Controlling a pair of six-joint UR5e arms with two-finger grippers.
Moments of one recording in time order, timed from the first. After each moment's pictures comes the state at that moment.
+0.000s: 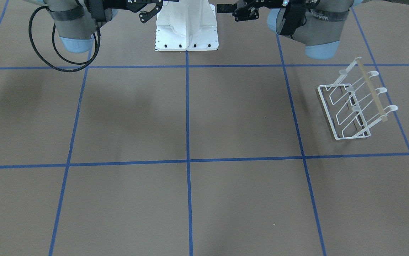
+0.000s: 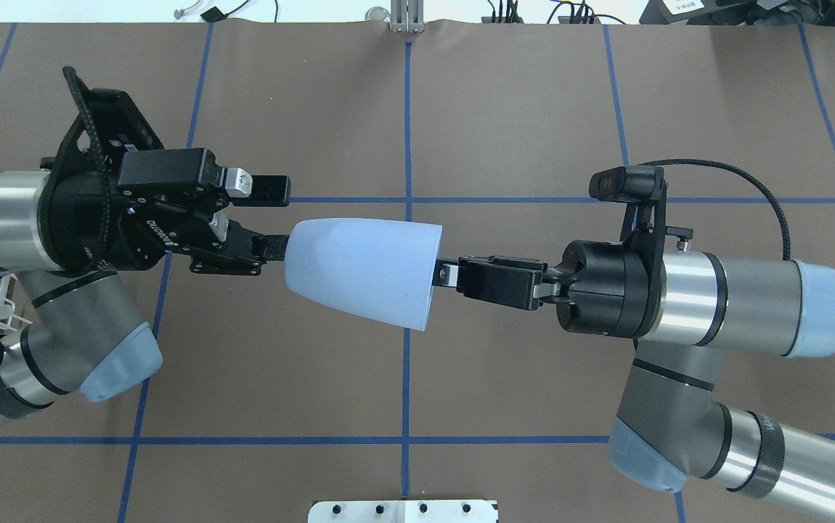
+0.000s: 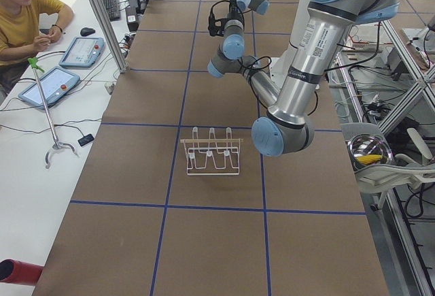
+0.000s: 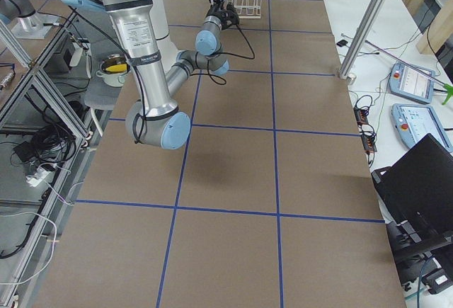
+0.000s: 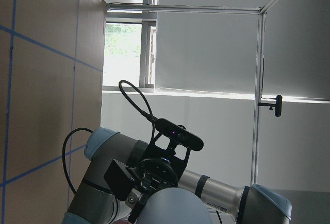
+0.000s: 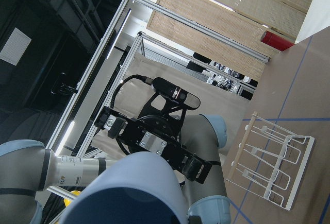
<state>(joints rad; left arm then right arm) -0.67 -1.99 -1.82 -3.35 -2.01 -2.10 0.47 -1.20 1.85 0.12 1.78 1.44</state>
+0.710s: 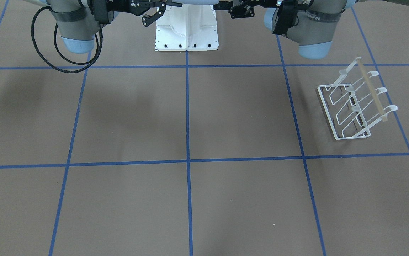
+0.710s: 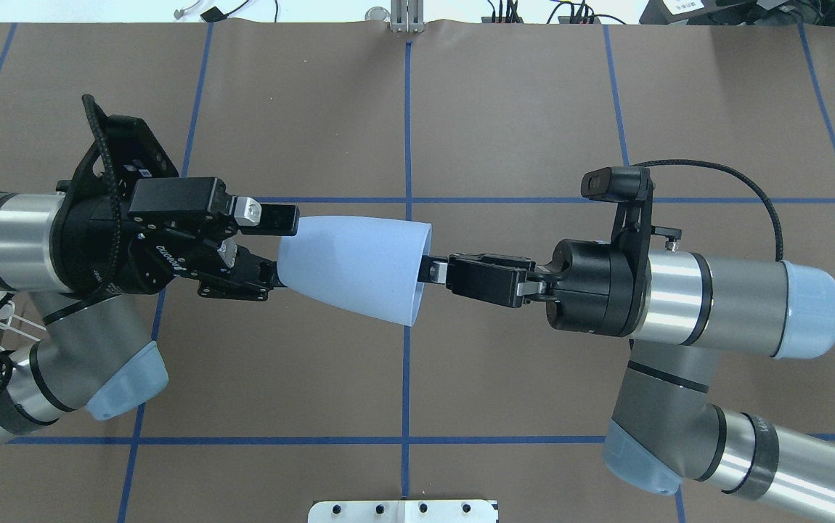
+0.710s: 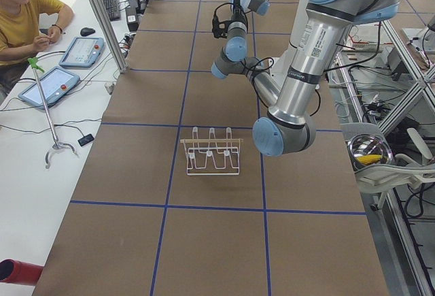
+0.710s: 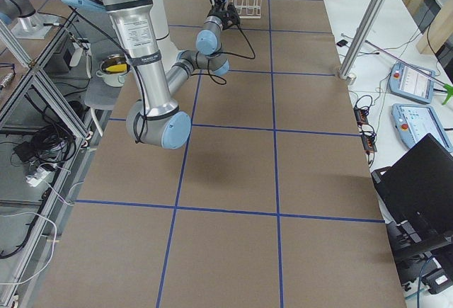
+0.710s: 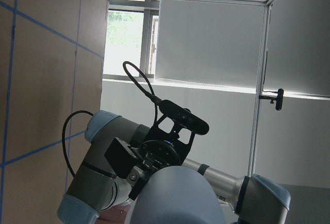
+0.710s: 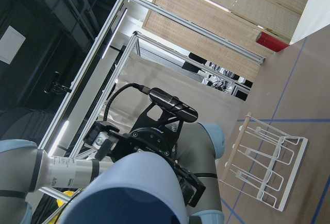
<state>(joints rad) -0.63 -1.99 -1.82 -3.37 -2.01 -2.12 0.46 -1.19 1.85 0.09 1.75 1.41</state>
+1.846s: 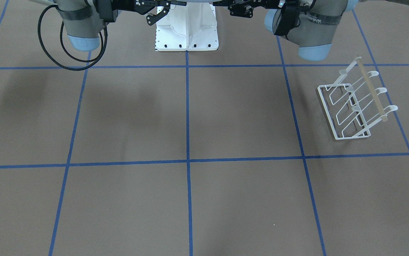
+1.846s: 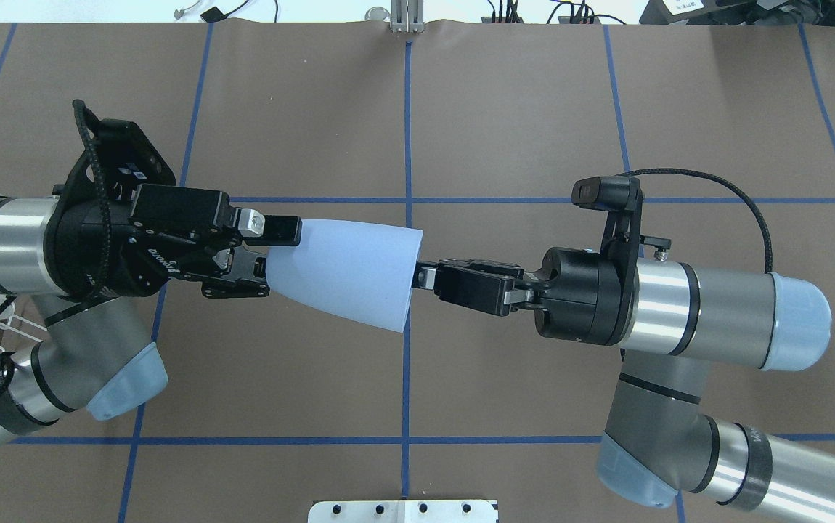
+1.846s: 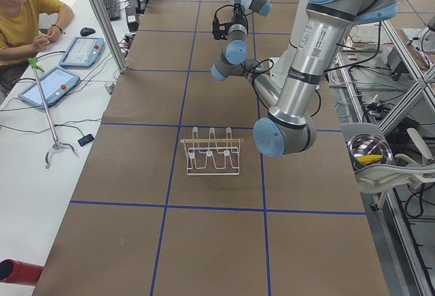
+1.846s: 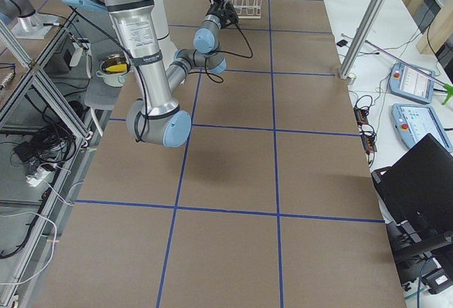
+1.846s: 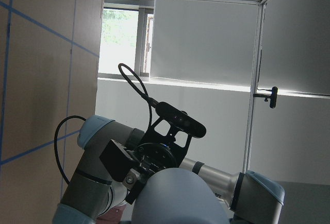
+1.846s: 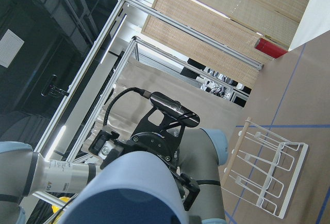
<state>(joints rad) -0.63 -1.98 -1.80 -3.43 -2.00 -2.11 0.44 -1.18 1.85 0.08 1.71 1.39</state>
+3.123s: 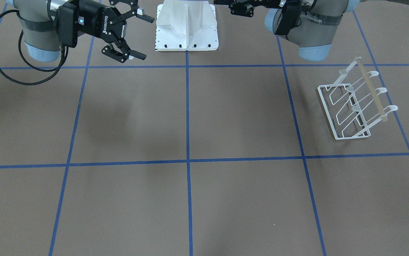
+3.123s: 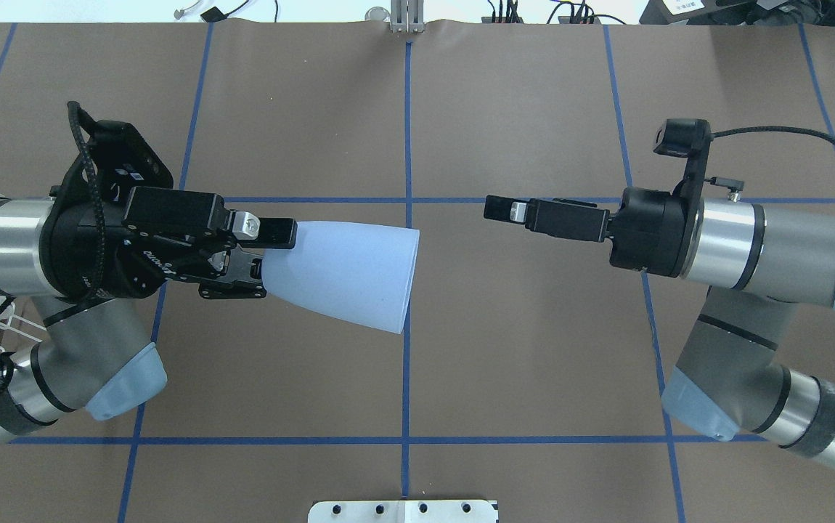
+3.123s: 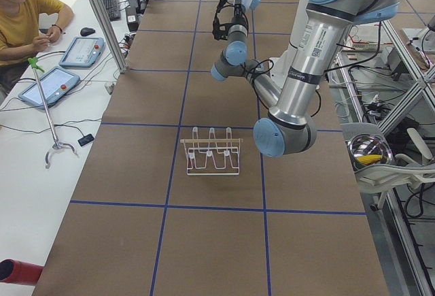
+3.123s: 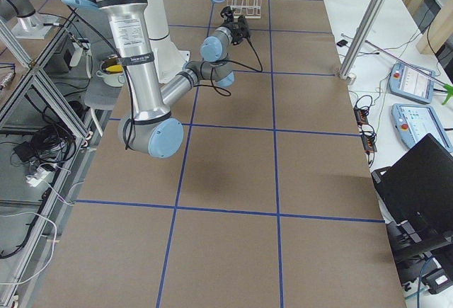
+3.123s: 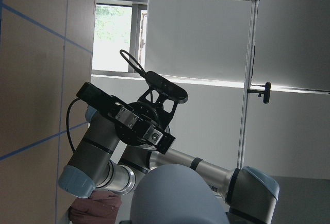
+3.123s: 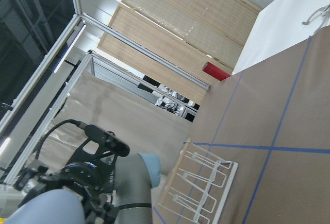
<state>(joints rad) -0.63 -1.98 -1.80 -3.44 -2.00 -2.11 0.64 -1.32 1.85 -0.07 1.81 1.42</state>
